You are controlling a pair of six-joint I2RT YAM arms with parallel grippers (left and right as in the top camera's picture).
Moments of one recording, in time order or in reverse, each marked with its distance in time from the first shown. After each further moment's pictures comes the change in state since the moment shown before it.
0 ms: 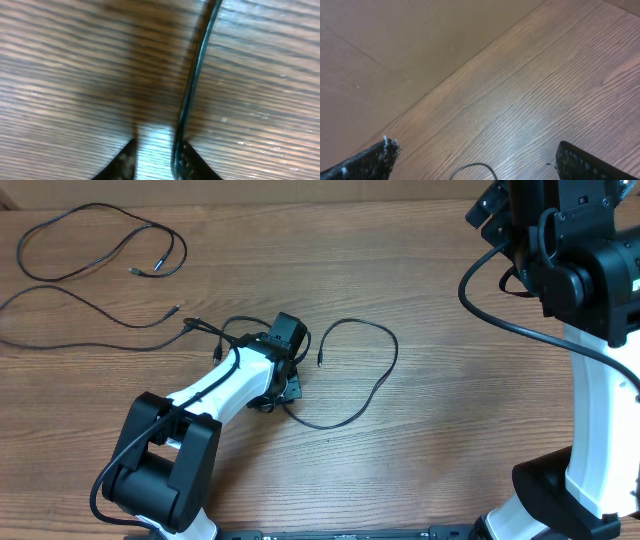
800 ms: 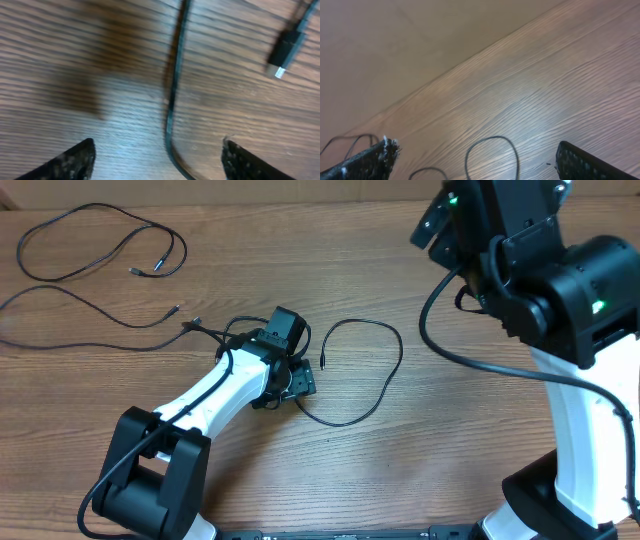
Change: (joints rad) left arm 0.000 -0.063 0.006 0.031 0.120 -0.050; right arm 0.165 0.000 0.001 0.000 -0.020 0.008
